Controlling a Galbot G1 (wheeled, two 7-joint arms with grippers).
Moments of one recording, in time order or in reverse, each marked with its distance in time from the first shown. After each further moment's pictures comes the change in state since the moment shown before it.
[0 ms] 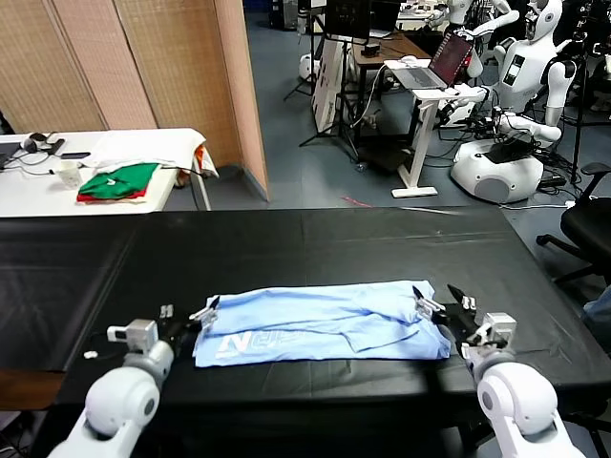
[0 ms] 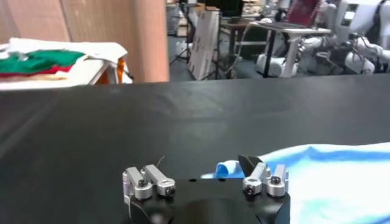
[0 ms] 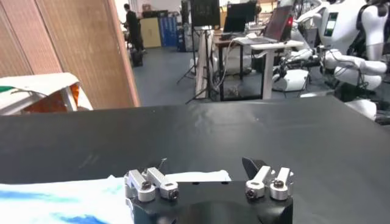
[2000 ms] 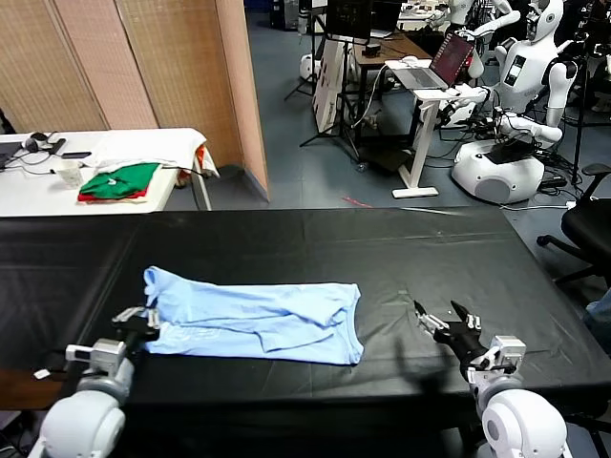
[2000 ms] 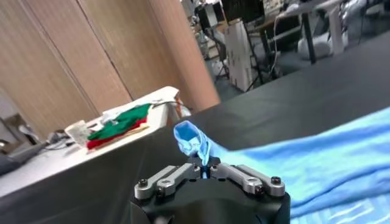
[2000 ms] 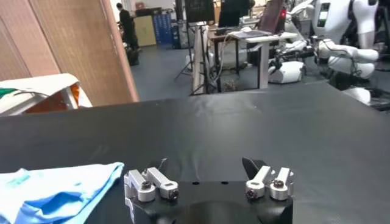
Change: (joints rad) left arm 0.062 0.057 -0.046 -0.120 0.068 -0.042 -0.032; right arm -0.081 0.090 0.010 0.044 -0.058 0.007 0.007
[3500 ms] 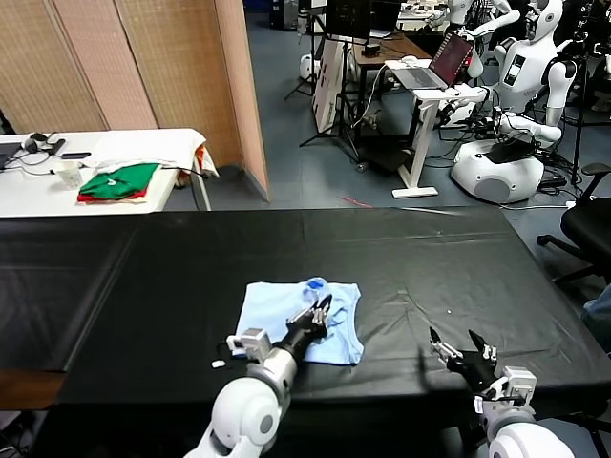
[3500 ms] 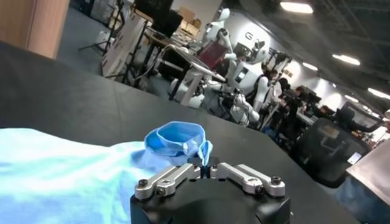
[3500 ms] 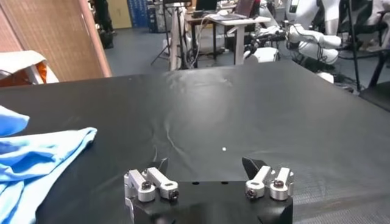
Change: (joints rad) left arm -0.213 -0.372 0.467 0.145 -0.106 -0.004 0.001; right arm -0.096 0.053 0.046 0.019 -0.062 0.005 -0.005
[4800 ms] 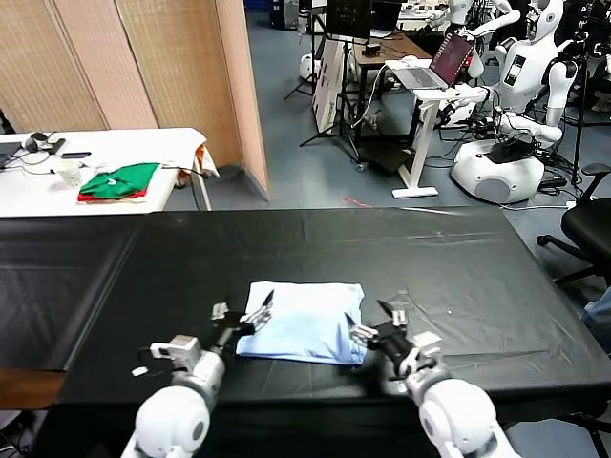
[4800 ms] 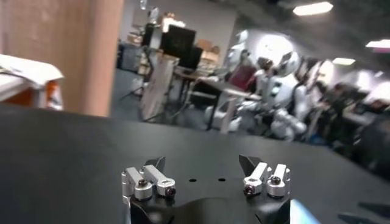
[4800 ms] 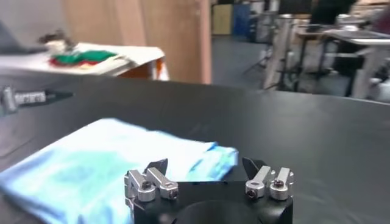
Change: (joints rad) left arm 0.144 0.199 -0.306 -0.093 0.103 -0.076 0.082; right arm 0.281 -0.104 -0.443 -0.136 -0.213 -0.019 -0.108
